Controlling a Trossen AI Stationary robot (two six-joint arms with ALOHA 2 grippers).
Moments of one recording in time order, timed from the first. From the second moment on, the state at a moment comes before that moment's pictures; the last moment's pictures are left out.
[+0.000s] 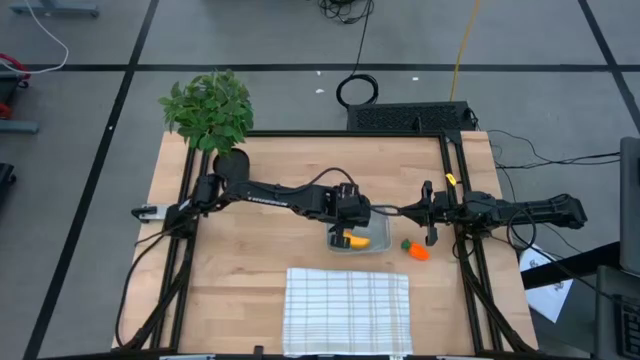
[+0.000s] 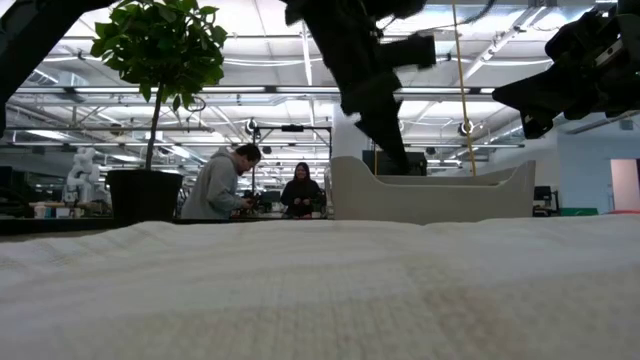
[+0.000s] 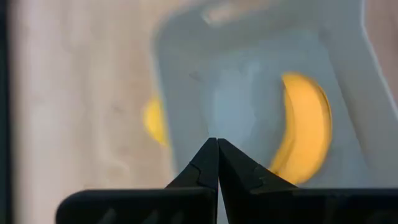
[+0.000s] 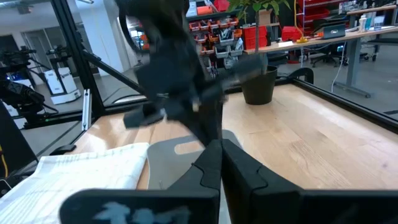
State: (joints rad) left arm -0.03 2.17 1.89 -0.71 -0.22 0.29; right arm 0.05 0.13 0.01 0.10 0.10 0.17
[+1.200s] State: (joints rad) left arm 0.20 1.13 1.18 -0.34 -0.21 0.15; right arm 0.05 0.13 0.01 0.09 0.10 0.17
